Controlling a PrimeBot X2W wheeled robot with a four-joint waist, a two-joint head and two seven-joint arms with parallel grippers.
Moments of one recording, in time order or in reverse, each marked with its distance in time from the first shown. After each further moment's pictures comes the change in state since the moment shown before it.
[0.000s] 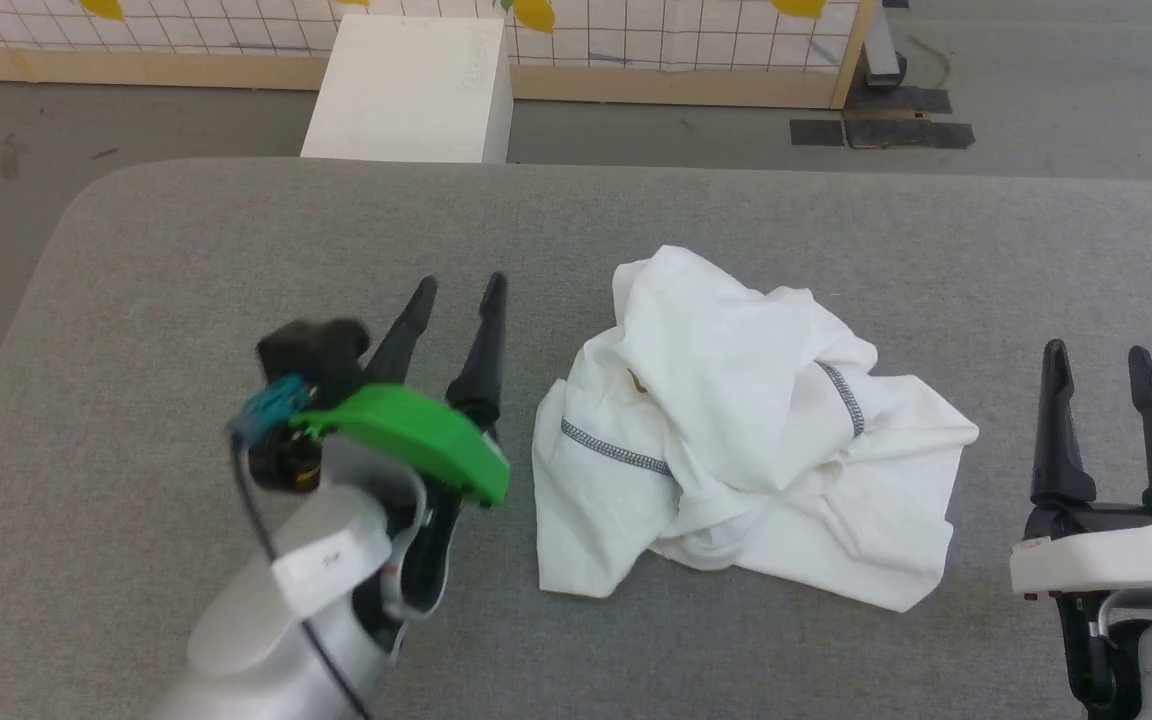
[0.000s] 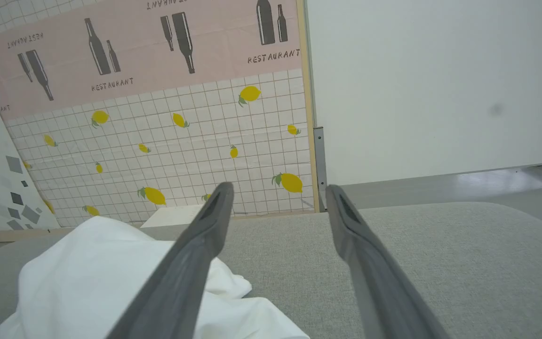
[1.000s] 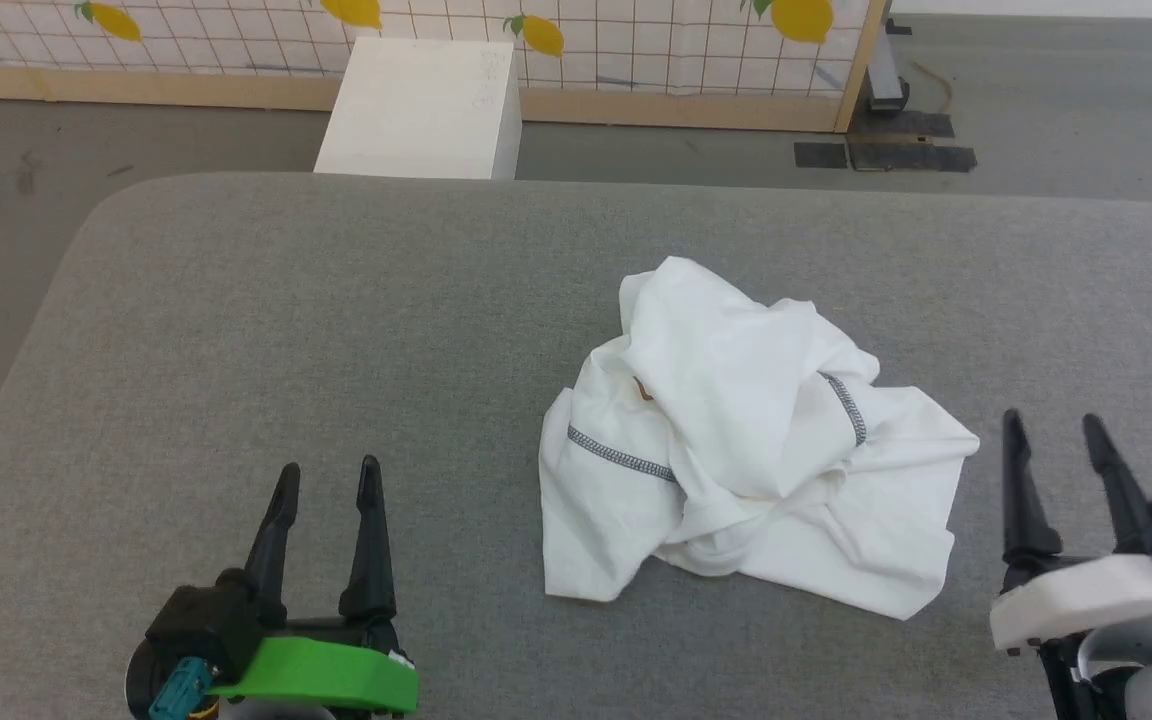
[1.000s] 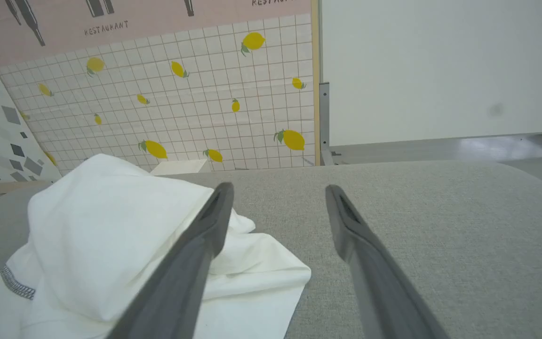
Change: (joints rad) left arm 0.593 -0.222 0.551 -0.305 0.605 -0.202 -0.022; right arm 0.078 0.000 0.019 -0.007 -0.027 0.000 0.110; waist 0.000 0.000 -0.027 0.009
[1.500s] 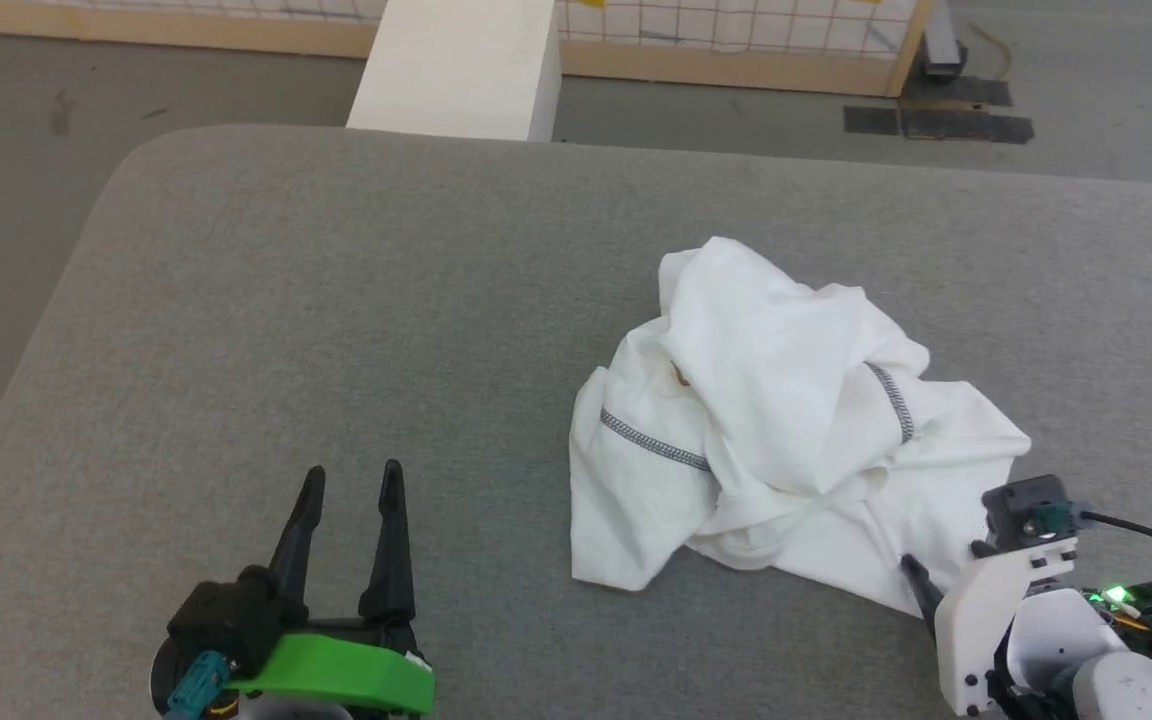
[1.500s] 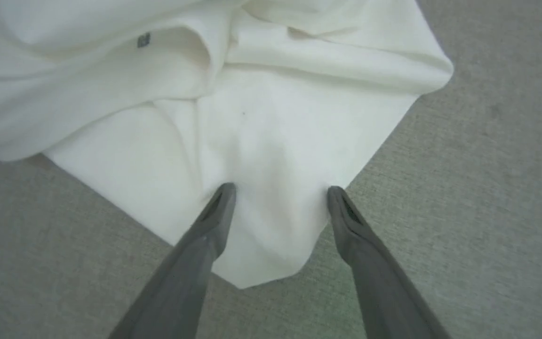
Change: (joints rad) left arm -0.011 -0.015 -0.012 0.038 -0.013 -0.025 0.000; right arm -0.035 -0.117 0.184 0.097 -0.062 0.000 0.643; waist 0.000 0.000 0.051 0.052
